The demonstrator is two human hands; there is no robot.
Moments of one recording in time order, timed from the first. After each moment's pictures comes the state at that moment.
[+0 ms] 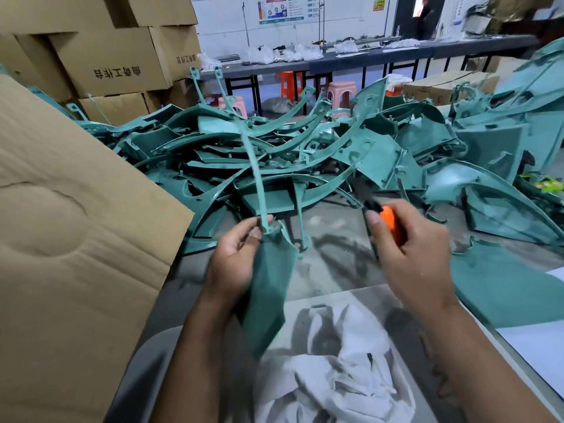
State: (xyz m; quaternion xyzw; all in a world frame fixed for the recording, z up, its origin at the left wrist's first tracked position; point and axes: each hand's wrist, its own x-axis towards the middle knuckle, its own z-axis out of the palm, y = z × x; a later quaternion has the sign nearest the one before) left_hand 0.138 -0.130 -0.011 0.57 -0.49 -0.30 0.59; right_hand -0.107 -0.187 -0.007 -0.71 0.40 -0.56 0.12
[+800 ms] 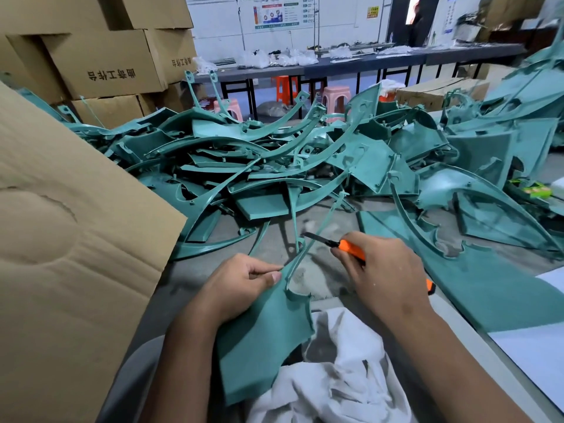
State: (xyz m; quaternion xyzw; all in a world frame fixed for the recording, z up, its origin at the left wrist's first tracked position) left_hand 0.158 -0.131 -0.028 0.65 -0.62 -0.31 0.30; right_hand -0.096 -0.185 -0.019 -0.79 0.51 -0.33 -0.01
